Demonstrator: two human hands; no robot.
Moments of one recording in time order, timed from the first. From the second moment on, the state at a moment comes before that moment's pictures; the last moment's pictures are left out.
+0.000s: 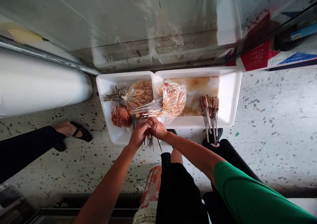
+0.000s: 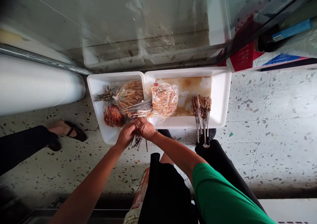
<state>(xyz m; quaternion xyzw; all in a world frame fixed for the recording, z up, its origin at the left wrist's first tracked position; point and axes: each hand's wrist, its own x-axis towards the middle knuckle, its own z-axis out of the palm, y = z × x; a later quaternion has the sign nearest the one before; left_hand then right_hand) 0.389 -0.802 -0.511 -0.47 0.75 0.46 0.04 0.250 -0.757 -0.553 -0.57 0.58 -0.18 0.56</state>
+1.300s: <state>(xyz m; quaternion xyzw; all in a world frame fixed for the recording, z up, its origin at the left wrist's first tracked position) 0.429 -0.786 -0.529 -0.32 0.89 0.27 0.19 0.240 -0.781 -0.584 -0.52 0.40 -0.11 0.74</state>
